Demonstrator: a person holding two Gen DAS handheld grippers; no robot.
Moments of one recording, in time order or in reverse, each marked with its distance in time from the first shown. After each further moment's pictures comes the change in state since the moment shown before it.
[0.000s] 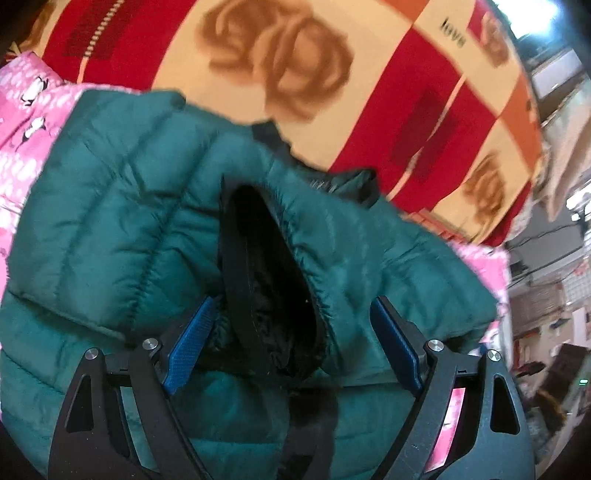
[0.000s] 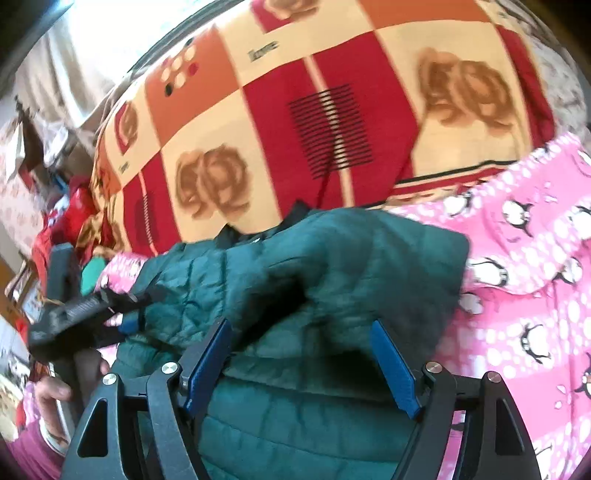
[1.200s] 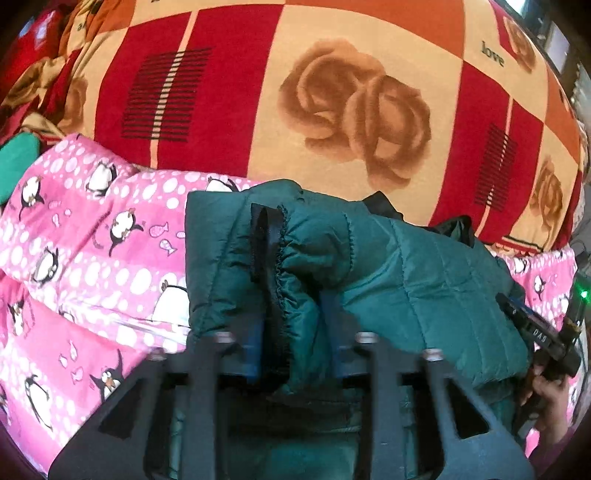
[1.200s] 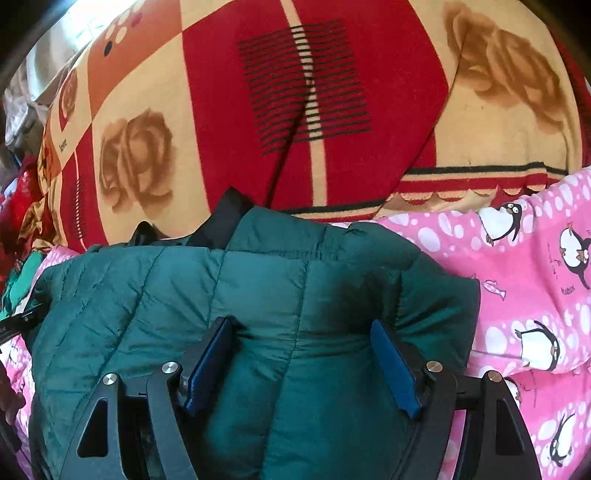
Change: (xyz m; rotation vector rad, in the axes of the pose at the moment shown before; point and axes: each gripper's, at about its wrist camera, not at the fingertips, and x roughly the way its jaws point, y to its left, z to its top) left arm -0.039 0.070 0.048 0.166 -0.171 0.264; right arm 0.145 -0.024 0.038 -0.075 0.079 -0.112
